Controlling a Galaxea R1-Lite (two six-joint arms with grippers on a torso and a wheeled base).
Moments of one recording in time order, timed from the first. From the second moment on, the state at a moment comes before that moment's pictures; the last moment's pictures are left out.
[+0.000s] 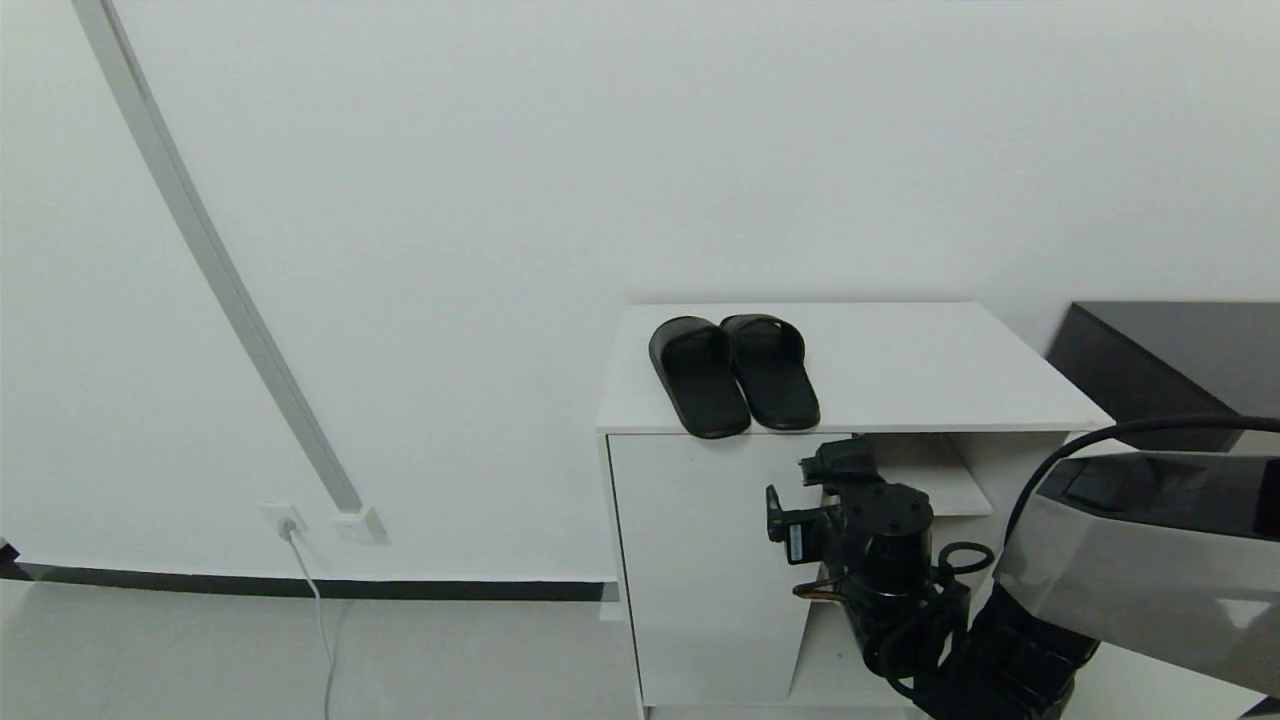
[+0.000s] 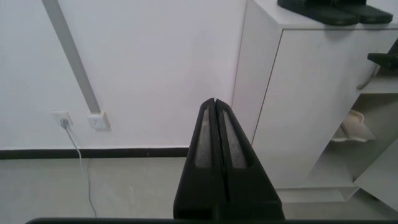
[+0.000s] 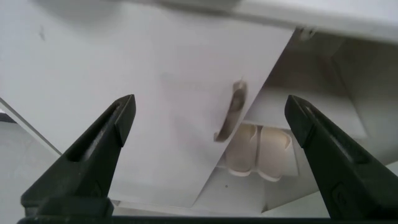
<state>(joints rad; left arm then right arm) 0.00 0.00 0.00 0.00 0.01 0.00 0.71 2.24 -0.72 -1.38 -0.66 0.01</state>
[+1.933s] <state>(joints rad) 0.00 0.00 0.00 0.00 0.01 0.00 0.74 2.10 -1.31 -0.45 -0.52 0.22</state>
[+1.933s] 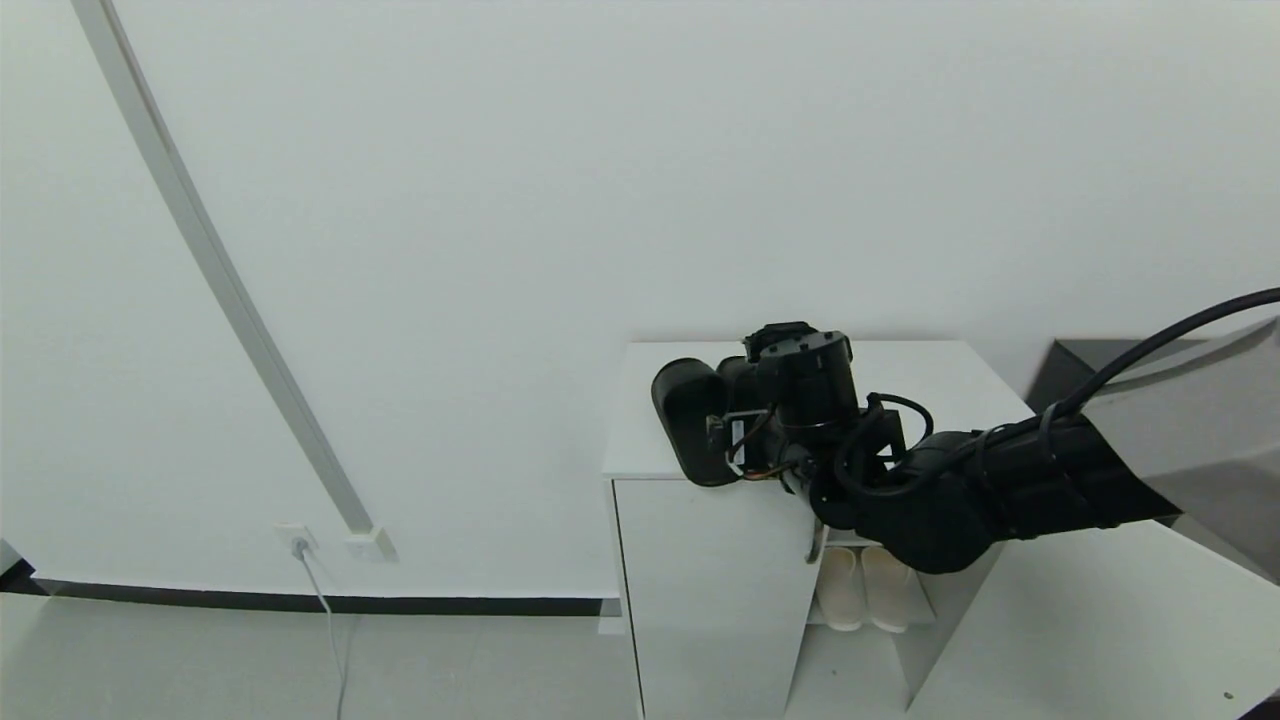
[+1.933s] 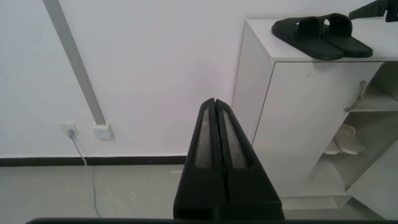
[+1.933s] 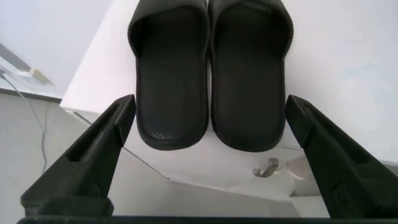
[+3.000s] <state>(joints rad) 0.00 0.00 0.00 0.00 0.01 0.00 0.76 2.18 -1.19 -0.63 -0.53 0.22</state>
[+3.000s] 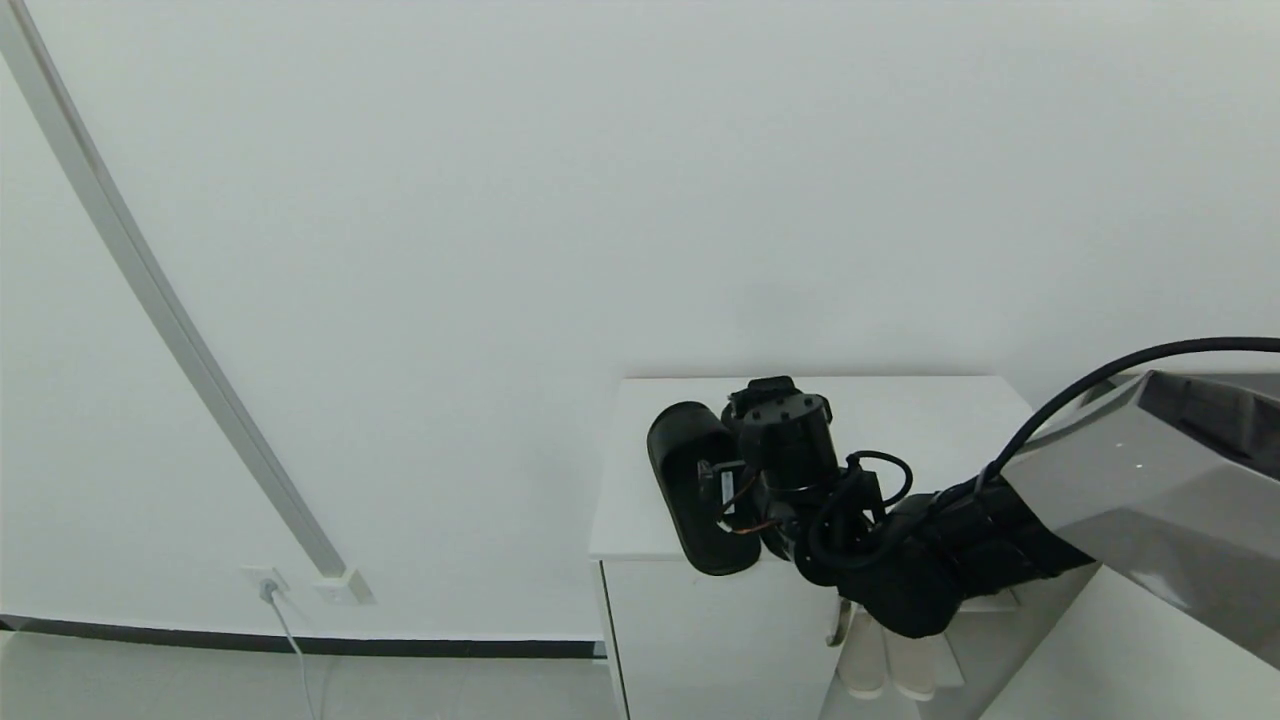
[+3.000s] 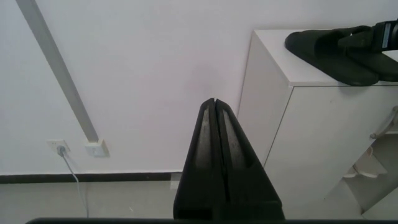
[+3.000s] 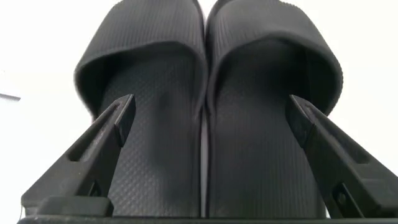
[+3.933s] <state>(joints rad) 0.00 0.00 0.00 0.00 0.01 0.00 0.73 2.31 -1.34 -0.66 -0.49 0.20</state>
